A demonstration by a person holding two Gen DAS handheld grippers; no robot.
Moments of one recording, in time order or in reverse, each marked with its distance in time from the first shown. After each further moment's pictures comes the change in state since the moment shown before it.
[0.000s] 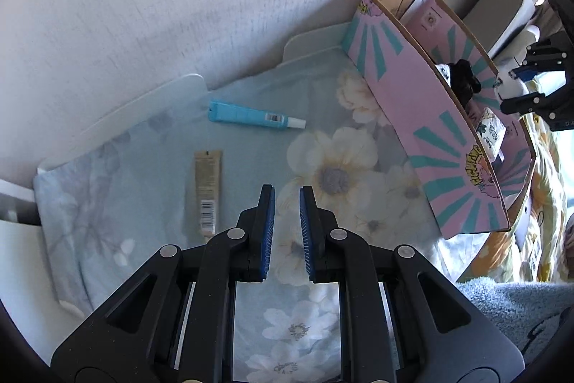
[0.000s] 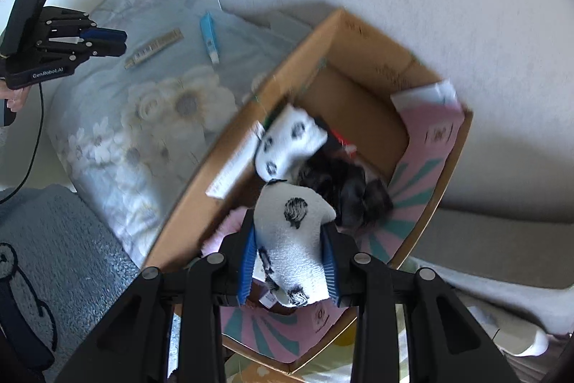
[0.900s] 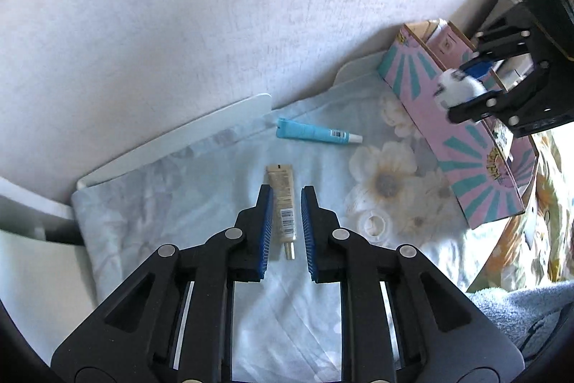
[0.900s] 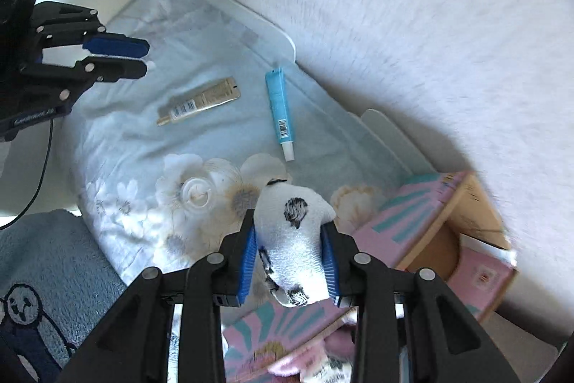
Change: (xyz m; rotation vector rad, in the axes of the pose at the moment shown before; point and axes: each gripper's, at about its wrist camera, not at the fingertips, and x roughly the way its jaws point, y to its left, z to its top) left arm -0.040 0.080 -0.009 0.012 -0.095 0.009; right arm 0.031 0.114 0.120 -0.130 0.004 0.007
